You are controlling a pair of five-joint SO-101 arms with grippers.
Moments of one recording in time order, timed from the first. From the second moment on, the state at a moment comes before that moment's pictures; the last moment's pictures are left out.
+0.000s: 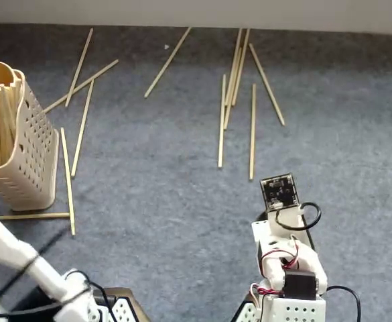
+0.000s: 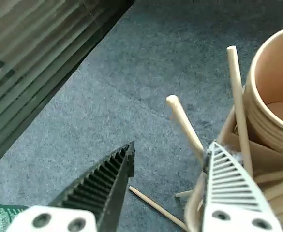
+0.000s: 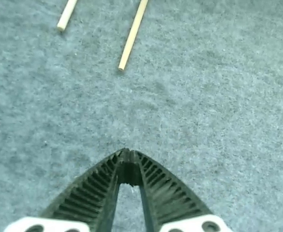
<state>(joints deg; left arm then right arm) -53.9 -24.0 10.6 59.3 -12.9 -2.1 -104.6 95.3 63.1 16.4</state>
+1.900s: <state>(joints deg) 1.6 1.8 -44.4 100.4 9.1 -2.1 -104.6 95.3 63.1 16.4</state>
